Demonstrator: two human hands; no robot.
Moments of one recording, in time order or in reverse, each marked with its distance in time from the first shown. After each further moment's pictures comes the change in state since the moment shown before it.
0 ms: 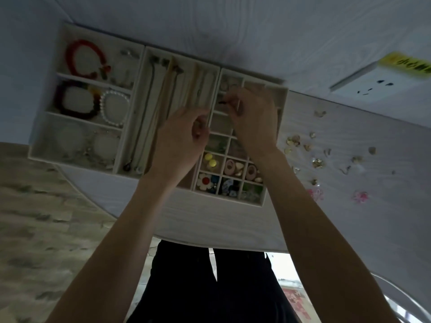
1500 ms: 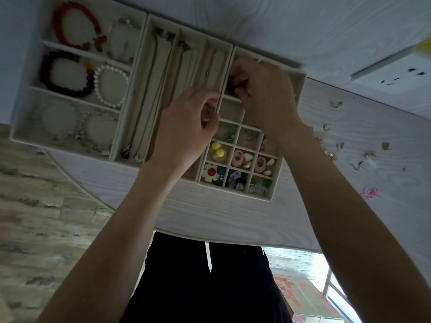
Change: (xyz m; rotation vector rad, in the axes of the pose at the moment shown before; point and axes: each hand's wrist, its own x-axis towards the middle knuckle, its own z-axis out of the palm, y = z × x) left_hand 0.001 -0.001 -0.003 0.023 0.009 0.064; right_hand 0.023 0.003 -0.005 -0.136 -0.309 -0.163
